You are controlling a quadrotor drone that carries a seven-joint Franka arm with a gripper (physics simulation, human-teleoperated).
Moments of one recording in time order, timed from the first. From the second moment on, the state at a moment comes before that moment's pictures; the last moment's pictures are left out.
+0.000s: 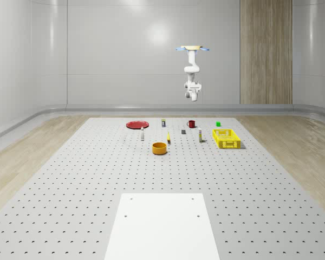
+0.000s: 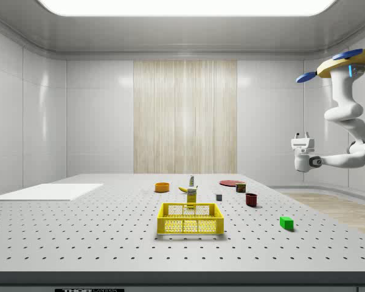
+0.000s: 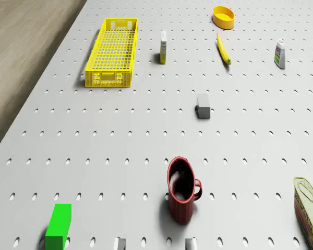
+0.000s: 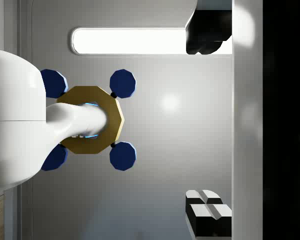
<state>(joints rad) 0.00 -0.79 0.00 -2.34 0.00 1.55 0.79</state>
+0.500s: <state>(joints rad) 0.00 -0.73 0.00 -2.13 0.00 1.41 0.78</state>
